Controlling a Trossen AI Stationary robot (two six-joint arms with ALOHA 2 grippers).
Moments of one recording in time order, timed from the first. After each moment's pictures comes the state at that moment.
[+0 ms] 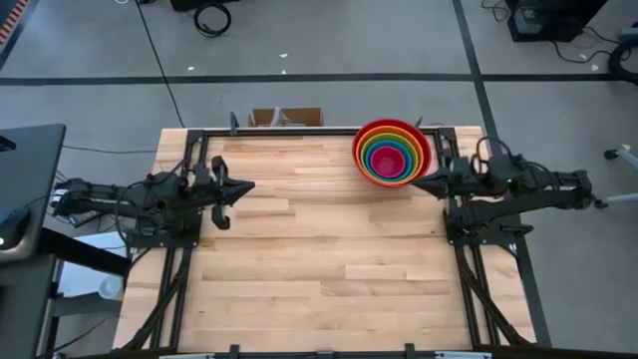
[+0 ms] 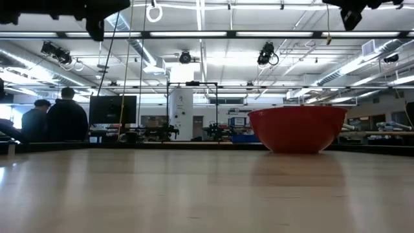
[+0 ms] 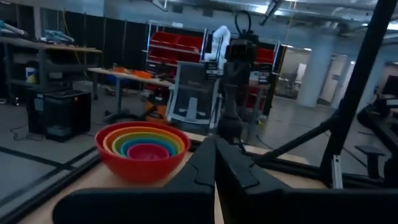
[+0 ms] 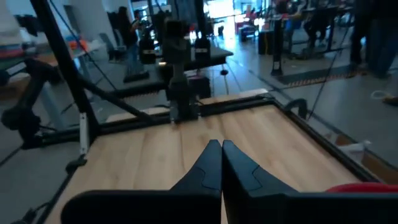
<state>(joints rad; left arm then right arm) -0.08 0.48 0.39 0.23 -0.27 -0.14 0.09 0.37 0.64 -0.37 0.20 0.15</state>
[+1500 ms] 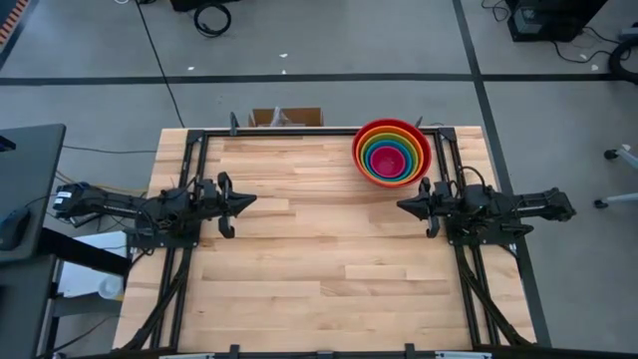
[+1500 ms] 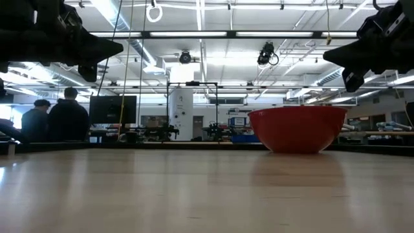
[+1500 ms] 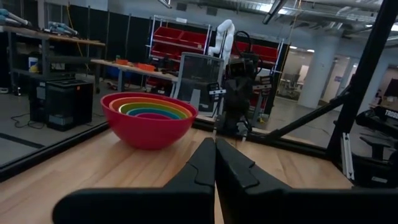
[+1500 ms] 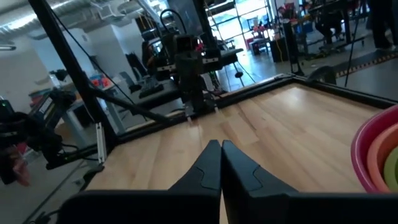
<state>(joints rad) -0.08 0.39 0.01 0.53 -0.28 -0.16 0.07 0.01 0.01 0.05 0.16 0.32</state>
